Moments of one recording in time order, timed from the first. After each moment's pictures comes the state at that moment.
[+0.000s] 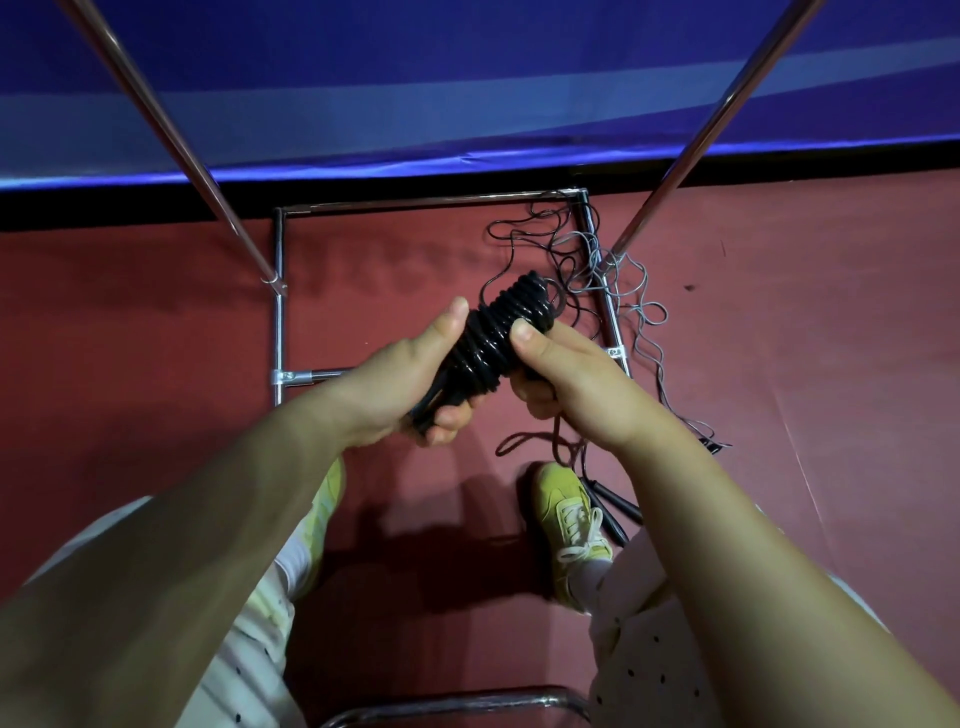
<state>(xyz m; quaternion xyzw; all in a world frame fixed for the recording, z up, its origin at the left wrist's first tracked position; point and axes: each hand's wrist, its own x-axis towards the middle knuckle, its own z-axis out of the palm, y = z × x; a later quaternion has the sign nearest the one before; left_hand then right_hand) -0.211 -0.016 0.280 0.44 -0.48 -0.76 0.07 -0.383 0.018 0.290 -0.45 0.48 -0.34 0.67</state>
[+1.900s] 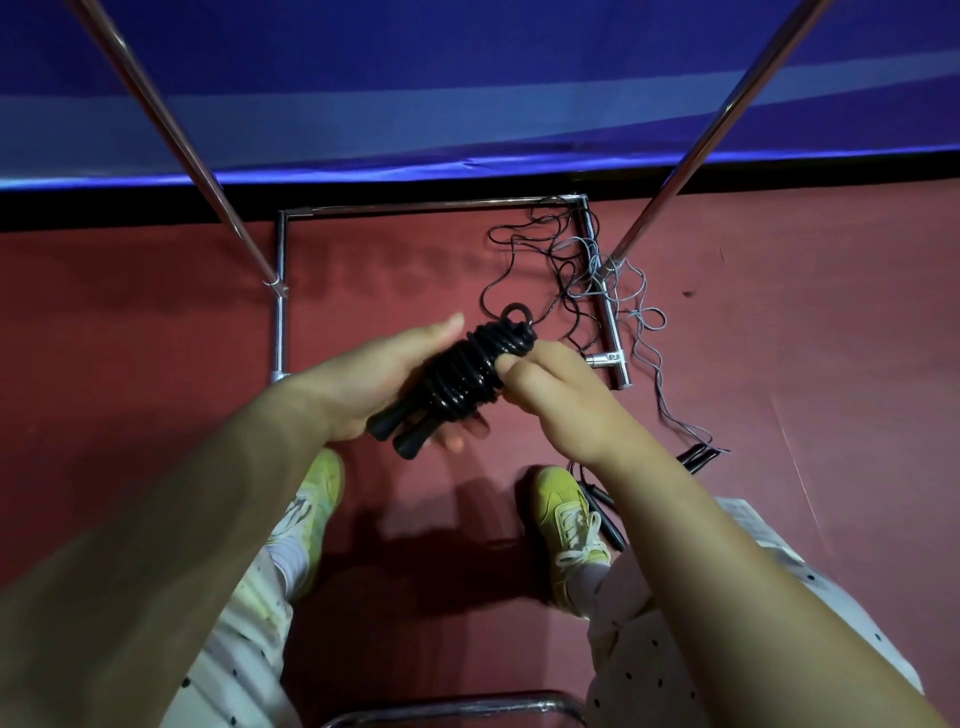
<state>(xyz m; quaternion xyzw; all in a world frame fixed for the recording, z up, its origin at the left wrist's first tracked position) -0.201 -0.020 0.289 0.43 -0.41 -0.80 0.07 -0.376 0.024 0.287 -0.57 0.55 -0.28 0.54</state>
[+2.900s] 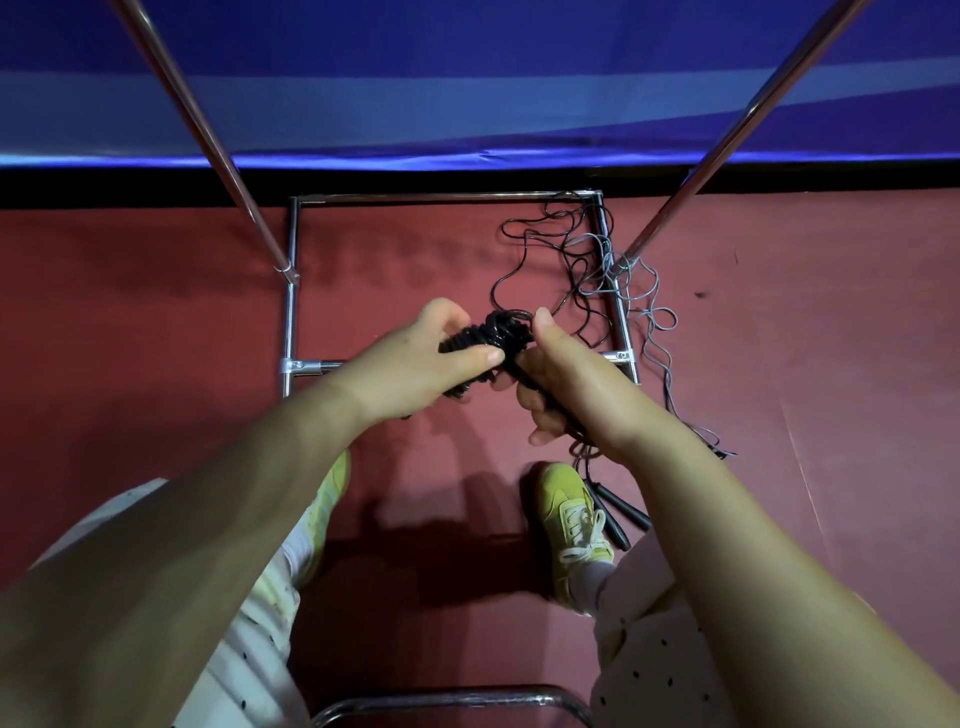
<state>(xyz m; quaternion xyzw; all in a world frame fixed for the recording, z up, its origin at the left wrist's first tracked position) -0.200 -0.019 0.277 0.53 -0.60 -0.58 0.11 -0.379 0.016 0.285 -0.41 0.59 -0.16 0.68</state>
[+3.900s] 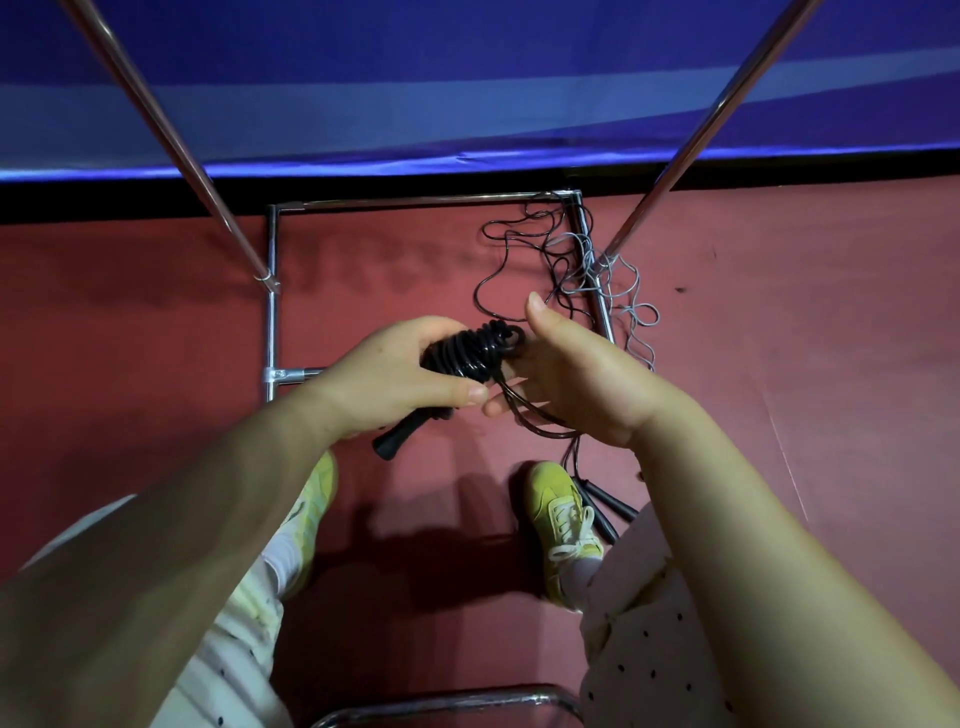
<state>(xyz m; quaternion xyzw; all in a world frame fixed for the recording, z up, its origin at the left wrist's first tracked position) -0.203 -0.018 0.274 0.42 -0.59 -0.67 0.17 -0.397 0.010 0.284 -0.41 0.51 -0.21 0.73</state>
